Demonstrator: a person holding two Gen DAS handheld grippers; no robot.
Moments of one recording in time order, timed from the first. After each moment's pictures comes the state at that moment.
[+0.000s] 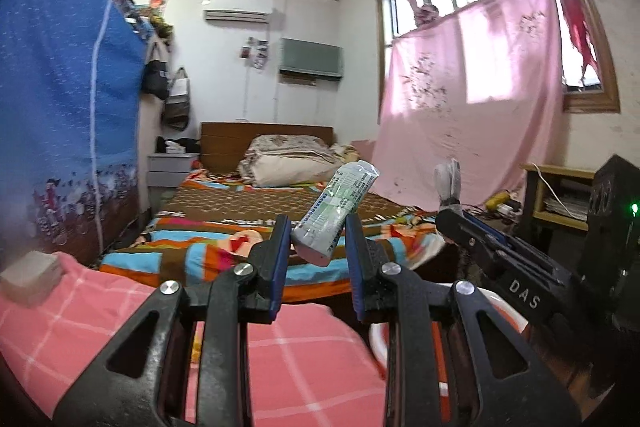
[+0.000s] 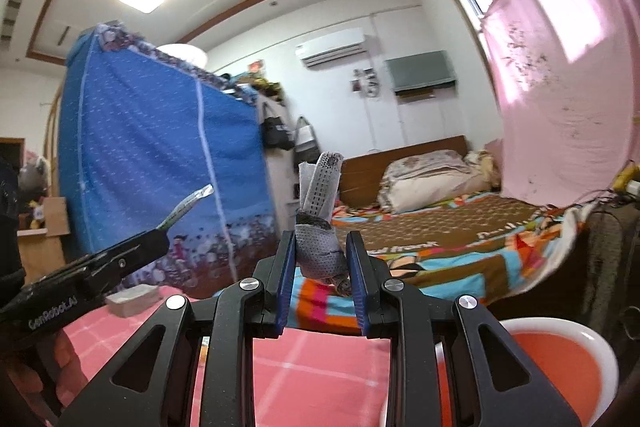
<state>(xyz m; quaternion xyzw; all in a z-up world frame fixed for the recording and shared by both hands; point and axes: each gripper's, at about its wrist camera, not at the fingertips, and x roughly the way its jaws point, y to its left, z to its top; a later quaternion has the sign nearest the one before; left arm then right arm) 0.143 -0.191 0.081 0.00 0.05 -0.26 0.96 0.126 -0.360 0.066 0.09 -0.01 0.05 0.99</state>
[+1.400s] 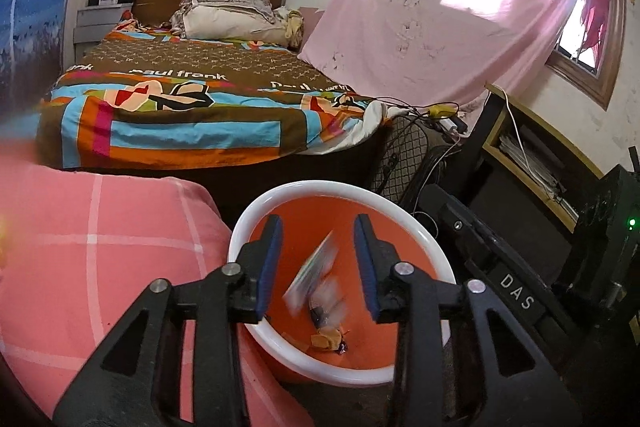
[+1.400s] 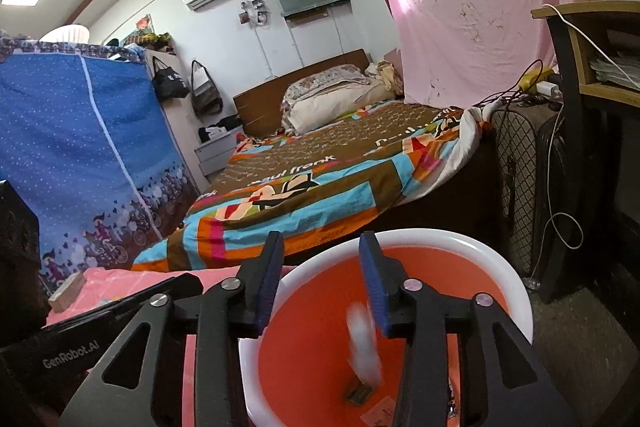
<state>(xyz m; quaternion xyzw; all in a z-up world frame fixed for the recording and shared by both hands) 0.192 -0.324 0.034 -0.04 0.31 -0.36 0.88 0.124 -0.464 0.021 0.19 0.15 -0.09 0.97</state>
